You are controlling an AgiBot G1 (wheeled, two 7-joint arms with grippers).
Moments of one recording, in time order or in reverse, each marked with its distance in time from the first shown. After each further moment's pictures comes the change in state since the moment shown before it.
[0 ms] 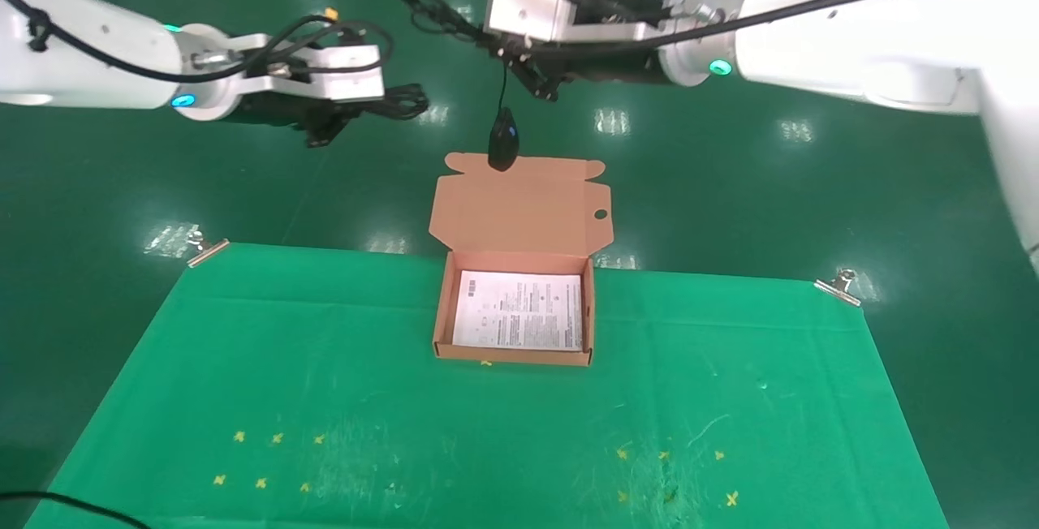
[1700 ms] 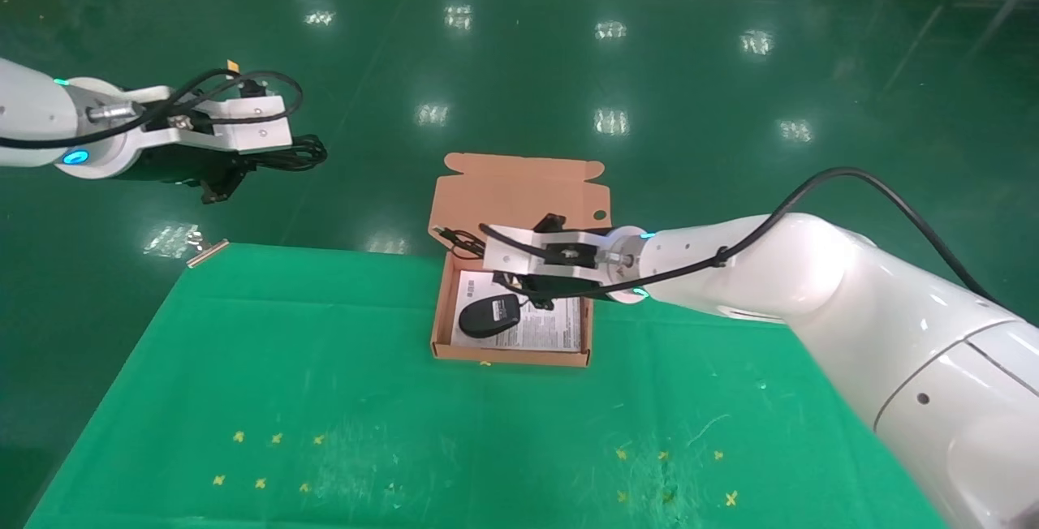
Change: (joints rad) left arm 0.074 -0.194 0.051 -0.388 0.230 0.219 -0.421; right arm -0.188 -0.034 -0.580 -0.127 0.233 0.283 0.166
